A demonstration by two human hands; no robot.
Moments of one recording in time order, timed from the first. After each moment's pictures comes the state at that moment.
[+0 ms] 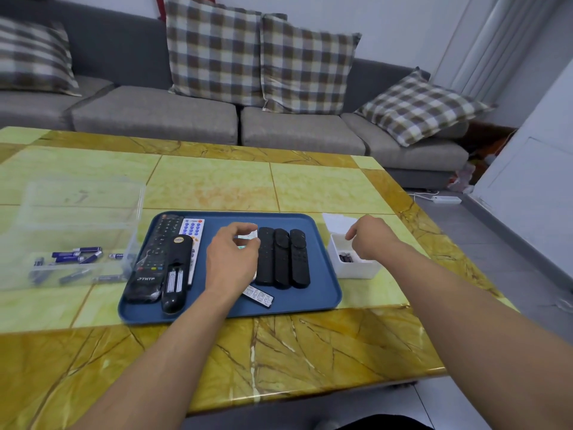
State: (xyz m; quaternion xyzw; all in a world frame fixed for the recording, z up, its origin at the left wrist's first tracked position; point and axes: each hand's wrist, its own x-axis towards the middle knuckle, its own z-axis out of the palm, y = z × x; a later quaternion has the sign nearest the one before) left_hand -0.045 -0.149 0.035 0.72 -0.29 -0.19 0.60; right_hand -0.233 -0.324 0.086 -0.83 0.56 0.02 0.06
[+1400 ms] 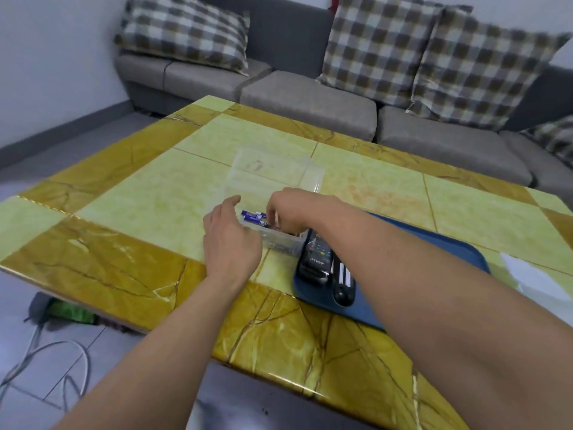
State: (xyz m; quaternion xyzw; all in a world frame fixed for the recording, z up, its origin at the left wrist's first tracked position) left_hand 0.125 0.025 0.021 0.86 -0.16 0.02 0.48; right_hand 0.136 -0.128 0.070 -0.99 0.06 0.16 -0.01
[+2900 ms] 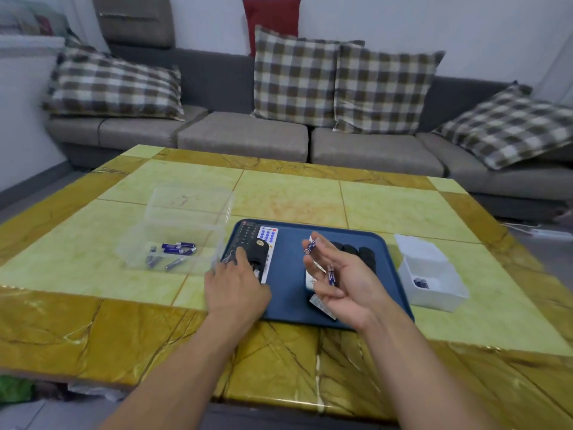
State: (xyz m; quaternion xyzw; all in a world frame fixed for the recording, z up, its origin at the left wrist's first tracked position) left_hand 0.005 -0.068 0.025 0.94 -0.30 0.01 0.12; right_hand -0.138 -0.167 0.084 -0.31 0.27 -0.20 0.89
